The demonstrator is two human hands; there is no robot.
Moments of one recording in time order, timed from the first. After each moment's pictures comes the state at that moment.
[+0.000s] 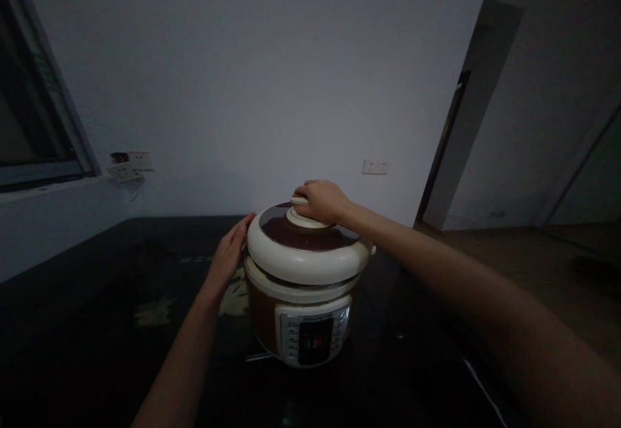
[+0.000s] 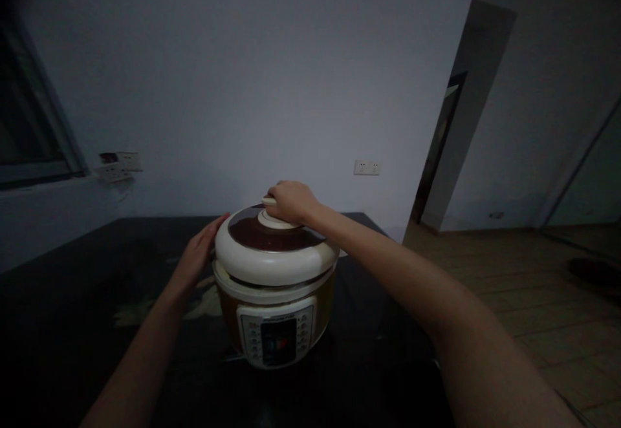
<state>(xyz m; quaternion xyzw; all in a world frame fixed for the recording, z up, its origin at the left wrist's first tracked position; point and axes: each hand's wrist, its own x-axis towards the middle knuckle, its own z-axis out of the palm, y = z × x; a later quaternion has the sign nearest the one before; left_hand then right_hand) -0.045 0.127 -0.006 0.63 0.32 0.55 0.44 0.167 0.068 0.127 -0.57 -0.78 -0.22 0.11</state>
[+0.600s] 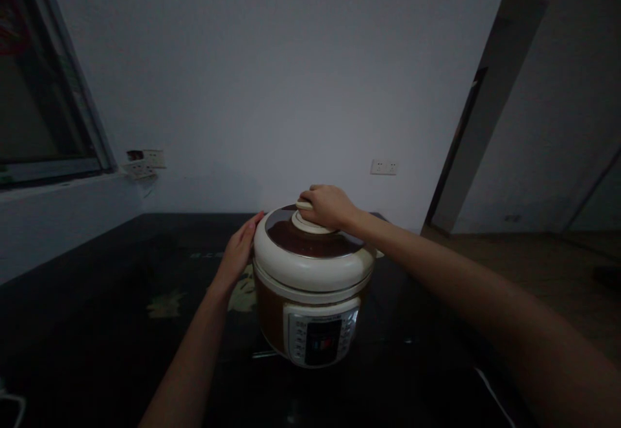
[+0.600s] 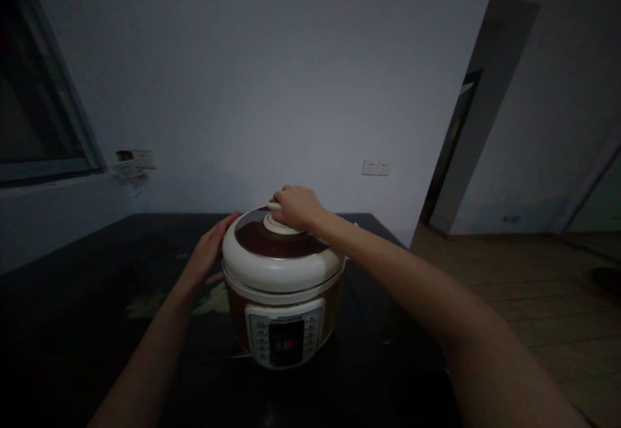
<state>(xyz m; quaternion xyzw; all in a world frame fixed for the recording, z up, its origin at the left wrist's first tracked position) -0.045 0.128 -0.006 0.64 0.35 0.54 0.42 0.160 0.073 0.114 -0.57 -0.78 -0.24 0.09</state>
